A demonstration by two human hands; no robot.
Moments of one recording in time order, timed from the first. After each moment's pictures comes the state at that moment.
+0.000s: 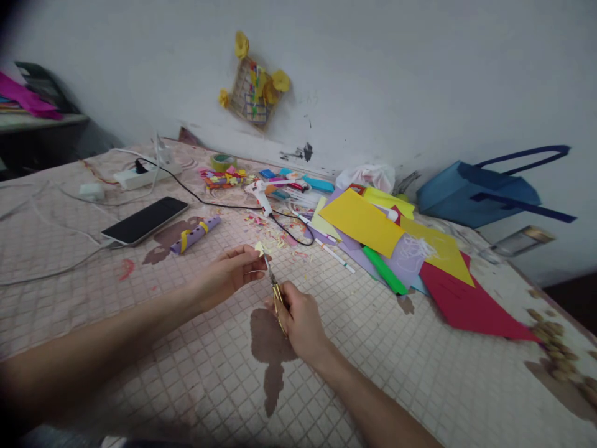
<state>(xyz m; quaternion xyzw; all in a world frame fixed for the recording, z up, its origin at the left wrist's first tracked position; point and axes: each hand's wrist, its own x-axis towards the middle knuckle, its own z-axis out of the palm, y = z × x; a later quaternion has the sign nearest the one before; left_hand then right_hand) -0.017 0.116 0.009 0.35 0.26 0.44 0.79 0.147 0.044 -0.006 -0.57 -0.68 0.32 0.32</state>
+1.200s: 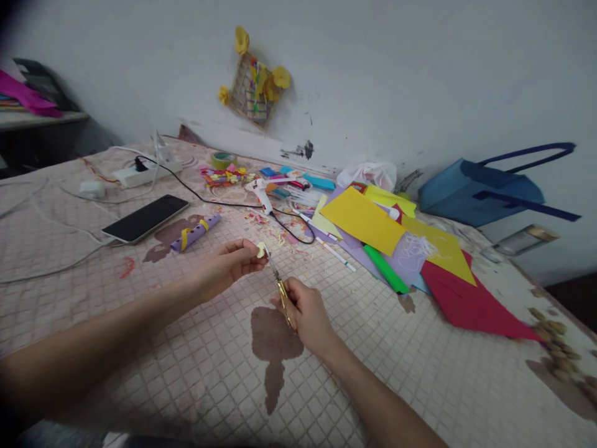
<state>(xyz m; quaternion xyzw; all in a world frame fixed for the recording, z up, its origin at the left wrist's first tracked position) -0.019 0.124 0.012 0.38 0.29 0.44 0.76 0.157 0.047 0.001 -0.56 -0.67 0.36 0.32</state>
